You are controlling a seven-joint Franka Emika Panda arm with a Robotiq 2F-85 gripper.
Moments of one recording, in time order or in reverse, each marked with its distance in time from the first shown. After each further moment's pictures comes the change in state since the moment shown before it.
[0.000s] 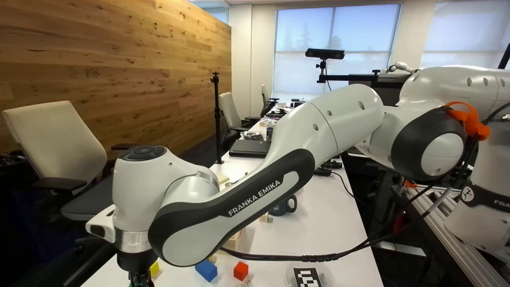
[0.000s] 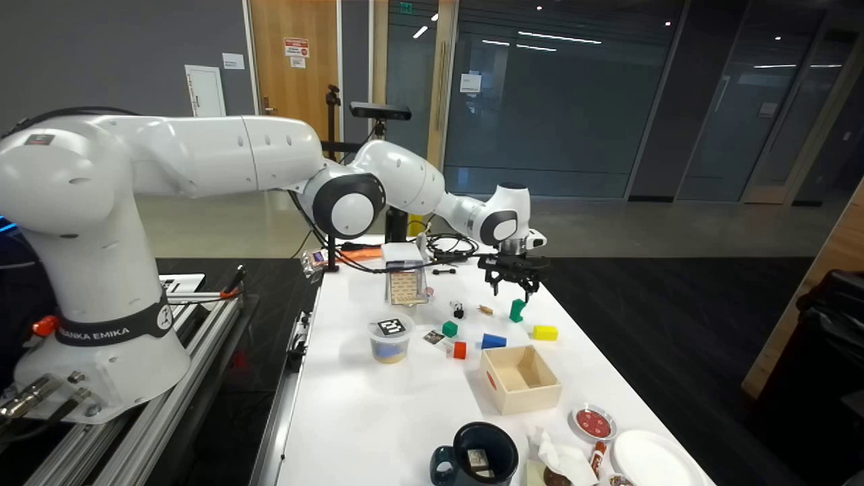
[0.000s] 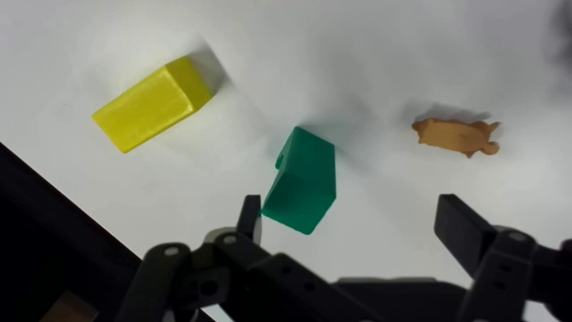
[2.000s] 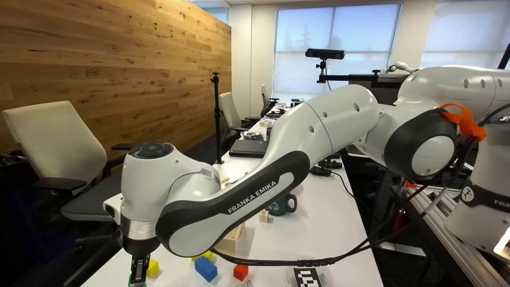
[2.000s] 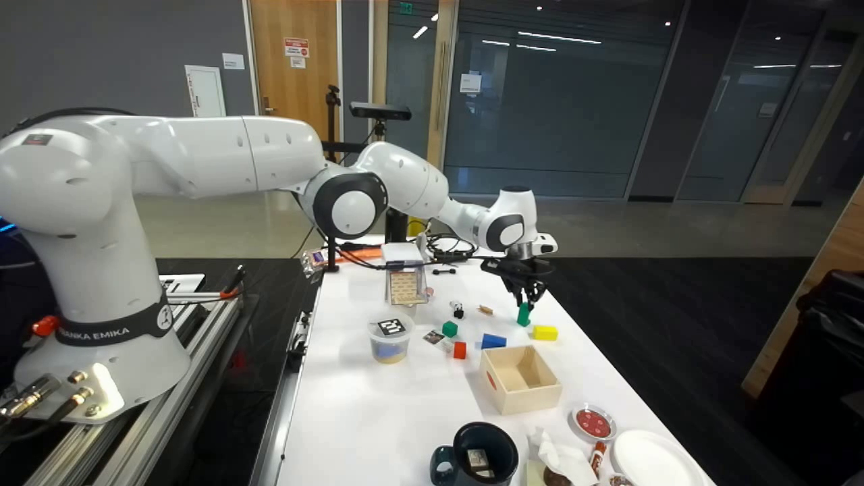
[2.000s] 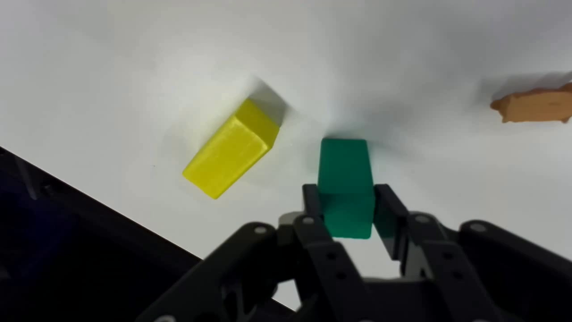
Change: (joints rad) arm -0.017 0.000 -0.065 -0.013 -0.017 0.067 0.286
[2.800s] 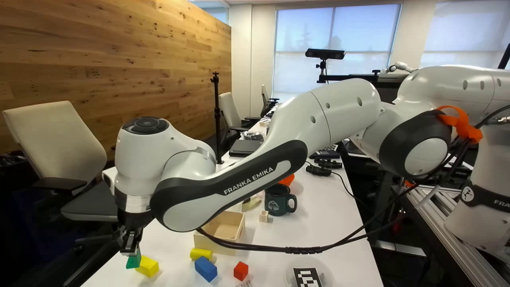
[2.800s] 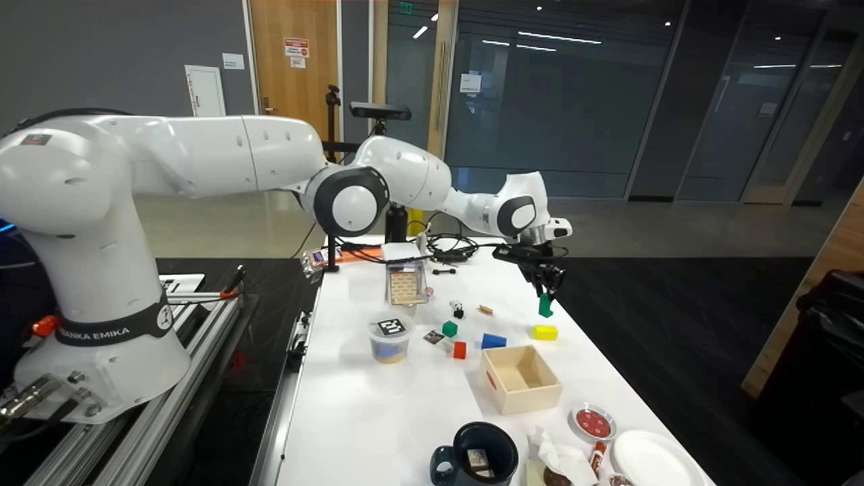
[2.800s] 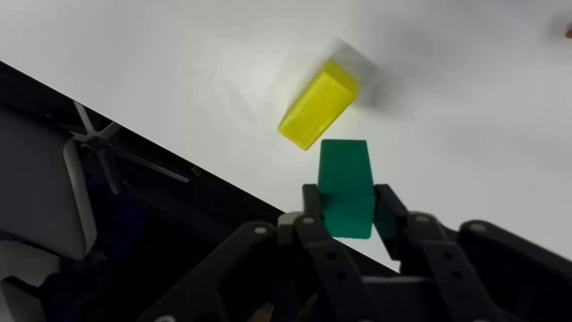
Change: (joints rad) arm -0.008 -0.005 -0.074 0.096 -0.037 -0.053 0.140
